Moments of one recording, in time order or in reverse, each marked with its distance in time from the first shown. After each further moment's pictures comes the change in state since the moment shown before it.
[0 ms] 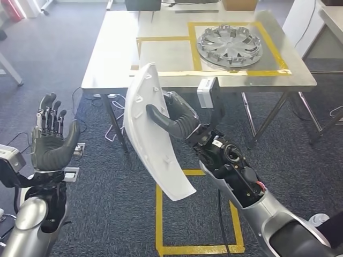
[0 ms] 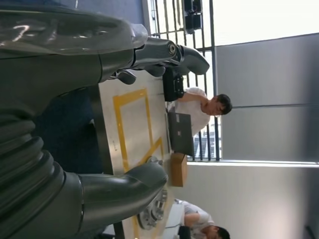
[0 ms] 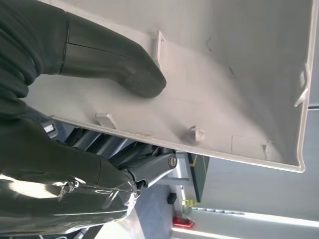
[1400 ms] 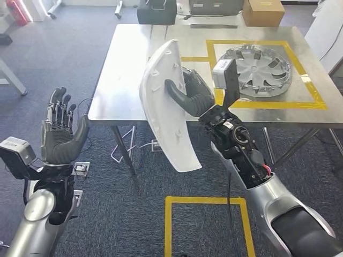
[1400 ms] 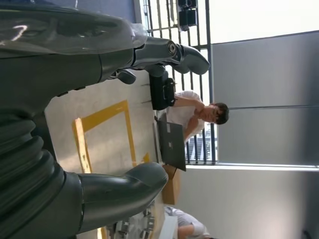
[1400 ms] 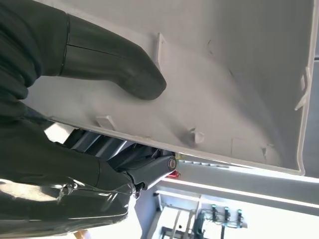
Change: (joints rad) left arm -0.016 -0.021 0.000 0.020 0.000 -0.040 -0.011; right arm -0.127 -0.009 -0.073 0.166 0.099 -0.016 -0.098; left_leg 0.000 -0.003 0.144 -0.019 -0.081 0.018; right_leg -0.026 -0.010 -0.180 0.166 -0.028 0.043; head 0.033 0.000
